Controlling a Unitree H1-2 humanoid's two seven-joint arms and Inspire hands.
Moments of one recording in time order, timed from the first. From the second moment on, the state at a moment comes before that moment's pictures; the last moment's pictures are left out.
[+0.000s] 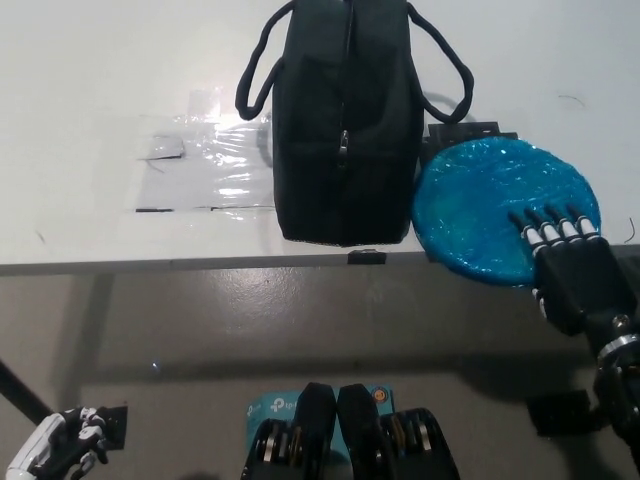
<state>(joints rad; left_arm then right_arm) -0.08 0.38 0.13 0.53 -0.17 -0.07 -0.34 -0.36 -0.40 0.33 0.12 -1.21 0.15 0.11</state>
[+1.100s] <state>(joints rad) -0.08 0.37 0.12 0.53 -0.17 -0.07 -0.33 -0.35 -0.37 0.28 0.13 -1.05 0.03 -0.14</state>
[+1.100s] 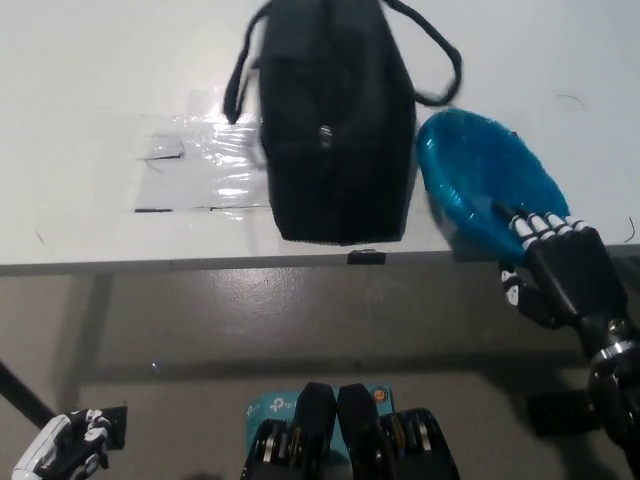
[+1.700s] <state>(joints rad) -0.08 0.37 0.12 0.53 -0.17 -0.07 -0.33 -0.34 -0.26 -0.04 -0.01 -0.69 0.17 0.05</state>
